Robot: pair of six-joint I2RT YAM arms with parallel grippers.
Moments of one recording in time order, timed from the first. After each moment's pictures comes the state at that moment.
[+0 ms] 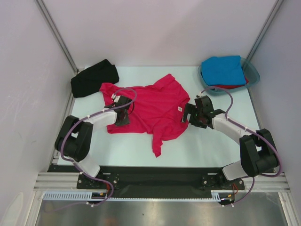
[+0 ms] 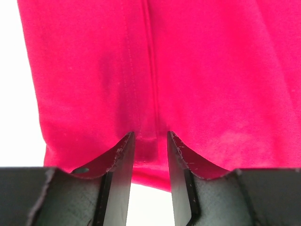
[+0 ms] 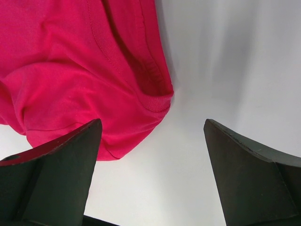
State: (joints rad) left arm -0.41 1.65 0.93 -0.42 -0.34 -0.56; right arm 0.36 1.45 0.83 -0.31 -0.03 0.57
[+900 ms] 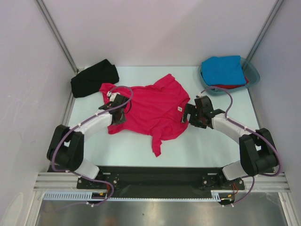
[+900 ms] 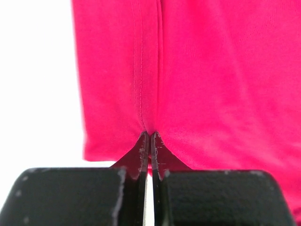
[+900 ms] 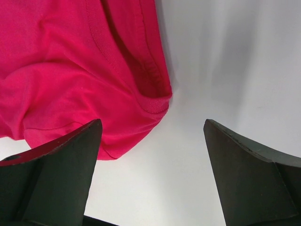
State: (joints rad) left arm -0.42 1.53 0.93 -0.50 -0.39 -0.57; right arm 0.36 1.45 0.83 -0.31 -0.04 0.57
